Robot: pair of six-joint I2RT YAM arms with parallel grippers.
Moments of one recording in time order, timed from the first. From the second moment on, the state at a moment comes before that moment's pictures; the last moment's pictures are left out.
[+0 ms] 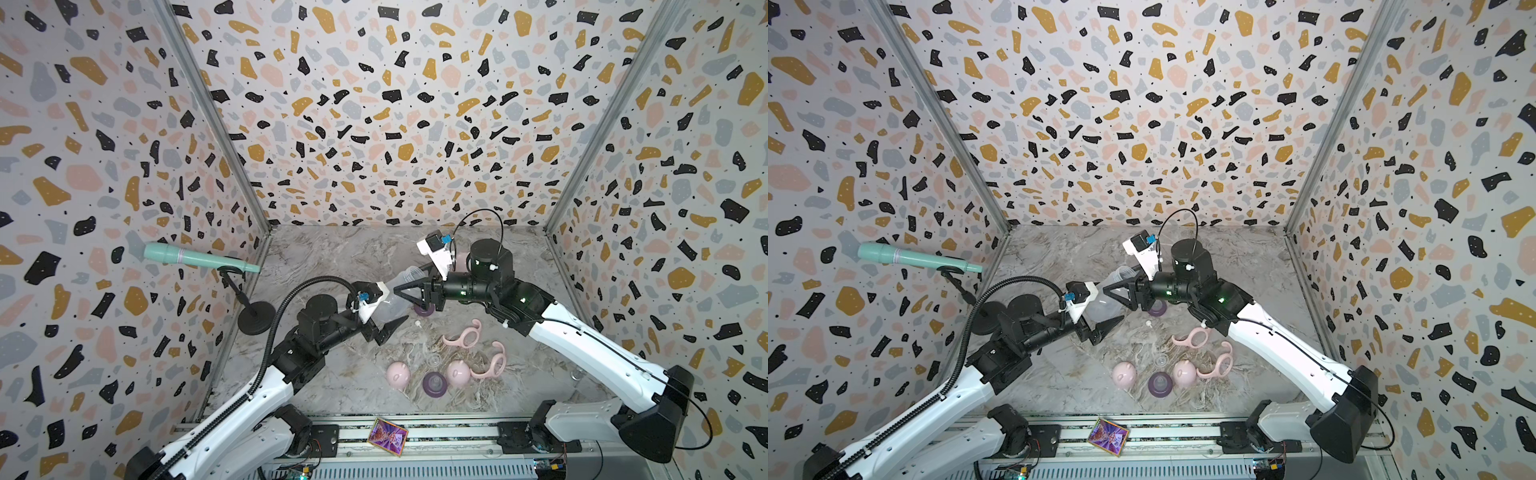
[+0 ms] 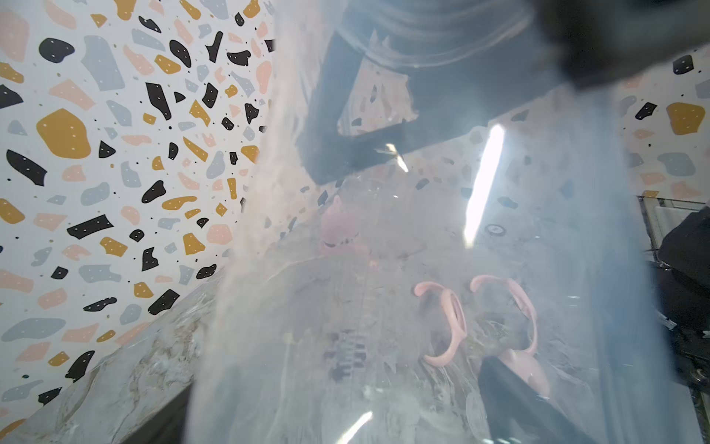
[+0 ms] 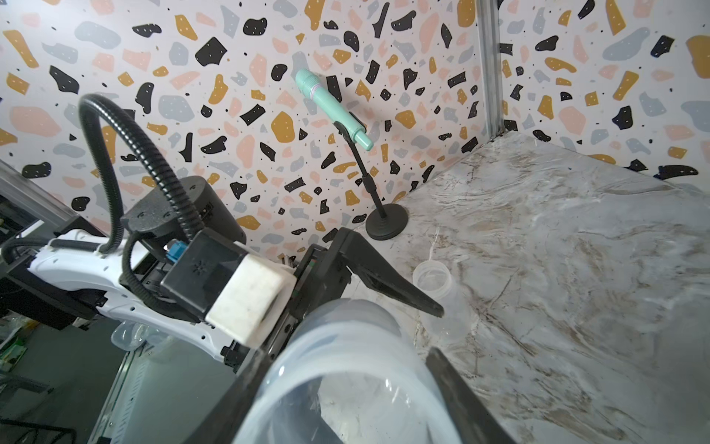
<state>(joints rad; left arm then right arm) -0.61 0.85 0.64 0.07 0.36 0.22 0.80 1.29 1.27 -0.20 -0.59 0.30</state>
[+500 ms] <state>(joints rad) -0.61 0.82 0.64 0.05 0.45 0.17 0.84 1.30 1.20 -0.10 -0.61 0.33</state>
